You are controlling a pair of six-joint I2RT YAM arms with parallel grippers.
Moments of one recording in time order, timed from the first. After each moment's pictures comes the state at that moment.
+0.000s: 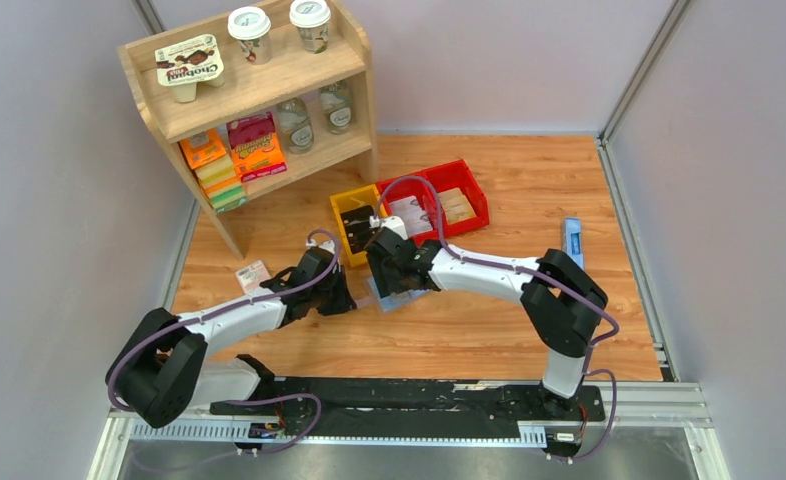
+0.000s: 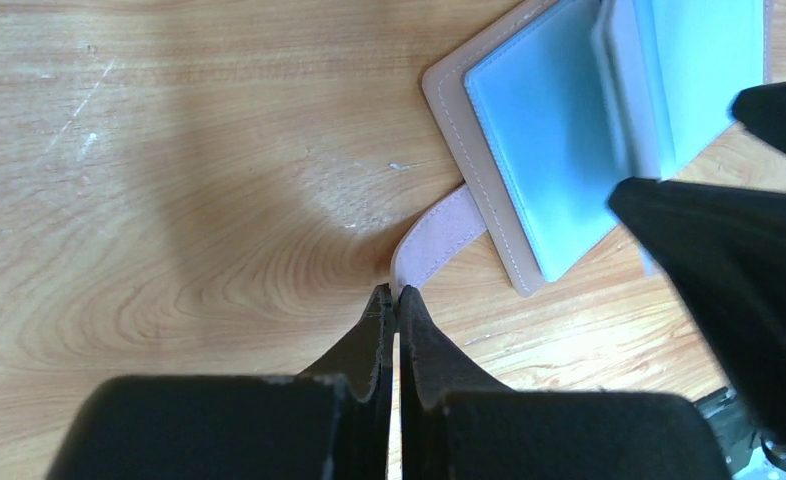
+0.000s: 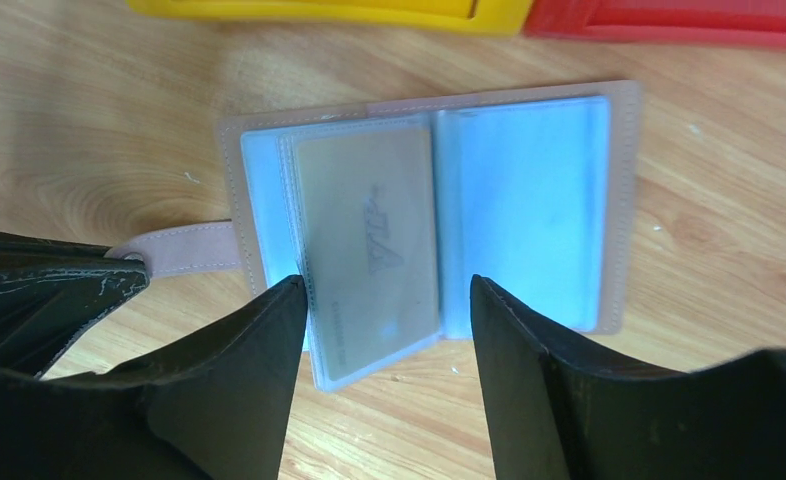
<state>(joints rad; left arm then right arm) -0.60 1.23 0.47 -0.14 0.08 -0.70 0.99 1.83 1.24 -0.47 0.28 0.52</state>
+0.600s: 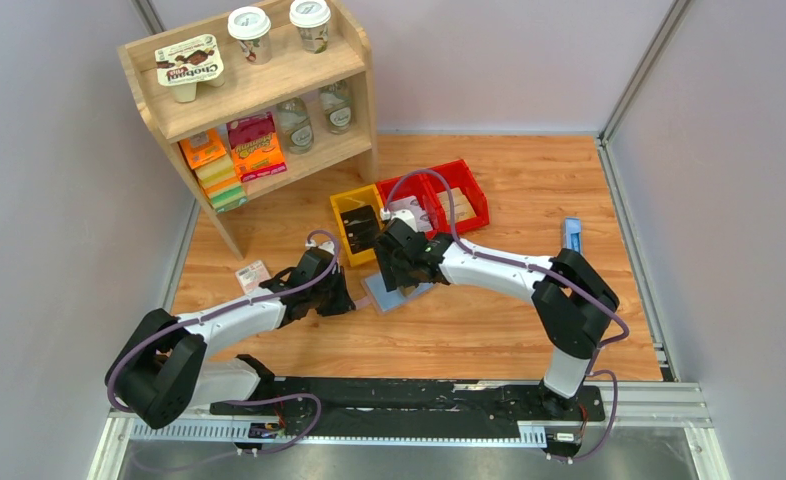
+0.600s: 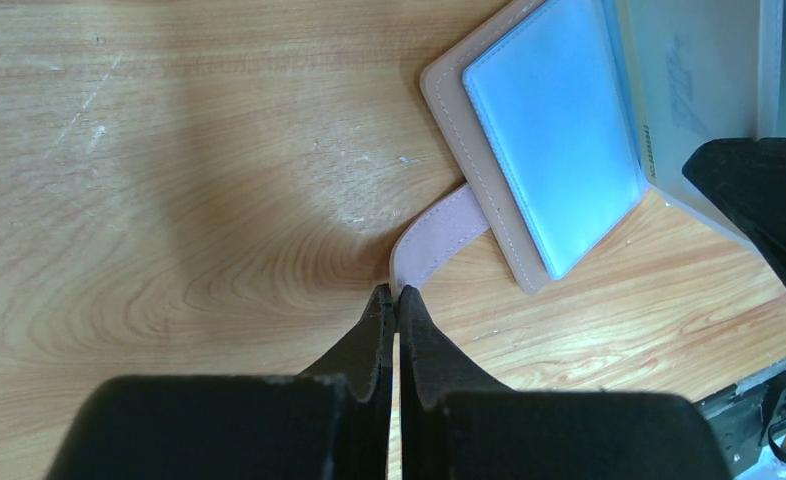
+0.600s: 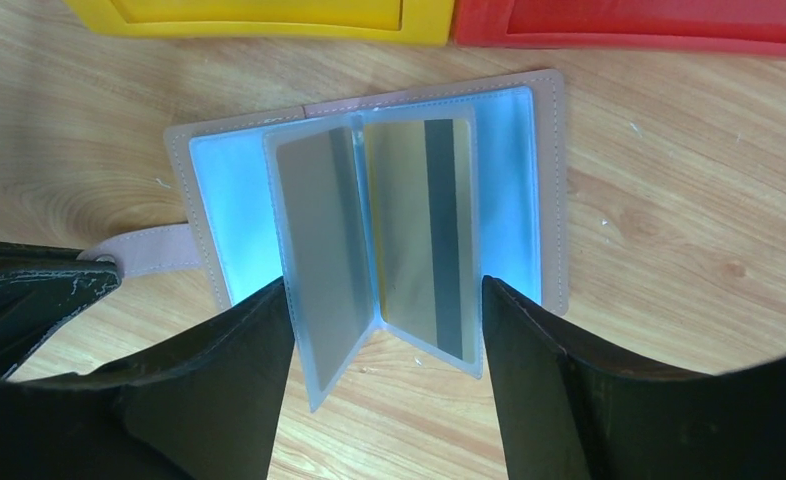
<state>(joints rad) -0.60 1.23 0.47 -0.16 0.08 -0.69 0.93 1.77 1.22 -0.49 0.25 0.50</state>
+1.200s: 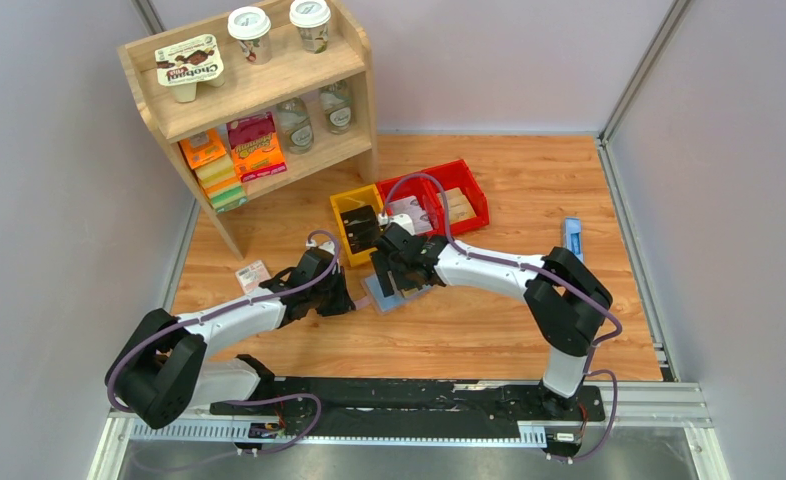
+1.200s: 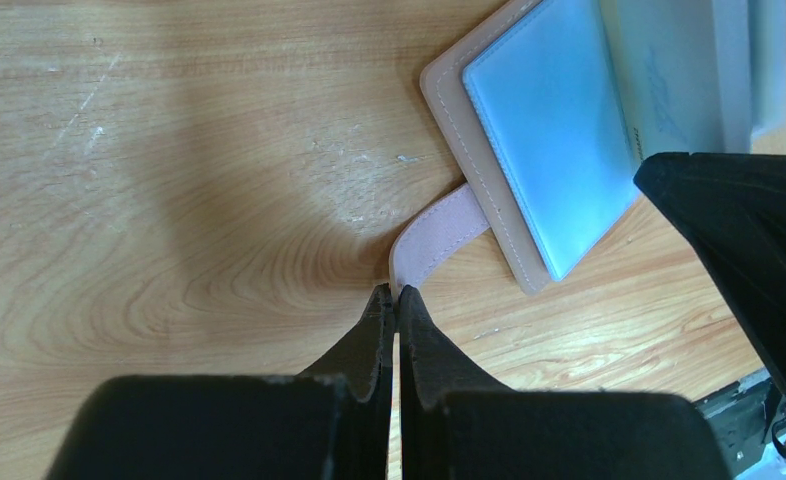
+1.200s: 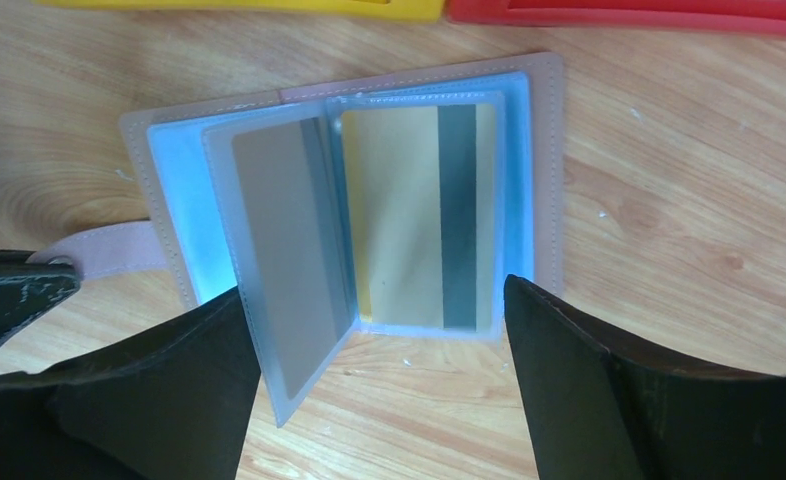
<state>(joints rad) -0.60 1.23 0.47 -0.16 0.08 -0.68 0.94 1.80 1.23 -0.50 0.26 0.49</state>
